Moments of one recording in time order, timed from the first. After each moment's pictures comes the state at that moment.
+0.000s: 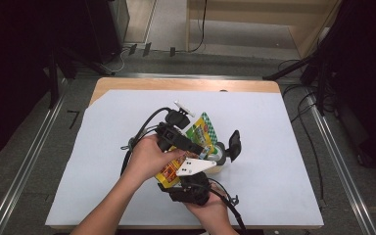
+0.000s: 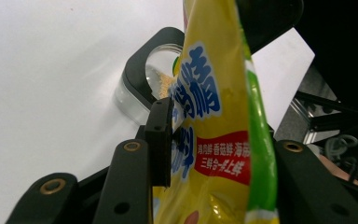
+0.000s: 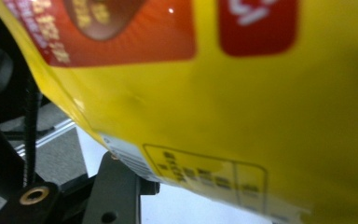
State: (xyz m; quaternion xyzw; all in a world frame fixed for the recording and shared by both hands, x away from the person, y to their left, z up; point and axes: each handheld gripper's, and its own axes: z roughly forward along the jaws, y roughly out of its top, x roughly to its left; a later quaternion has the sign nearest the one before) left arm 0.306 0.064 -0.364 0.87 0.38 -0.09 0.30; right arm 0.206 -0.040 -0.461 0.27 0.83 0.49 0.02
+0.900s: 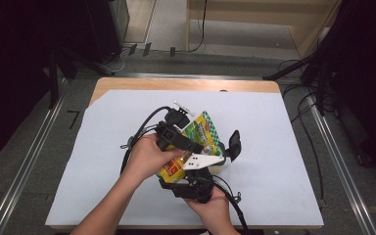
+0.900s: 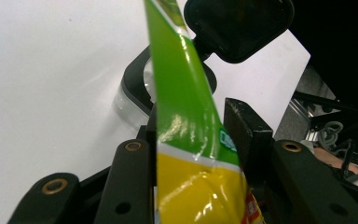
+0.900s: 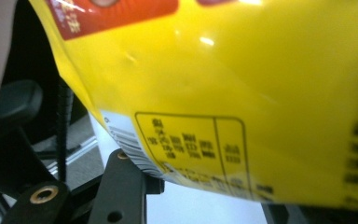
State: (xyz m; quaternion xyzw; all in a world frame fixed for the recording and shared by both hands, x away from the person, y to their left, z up) left arm 0.306 0.068 -0.361 0.87 0.37 -0.09 0.31; right arm 0.213 -0.050 -0.456 0.29 0.79 0.53 -0.04
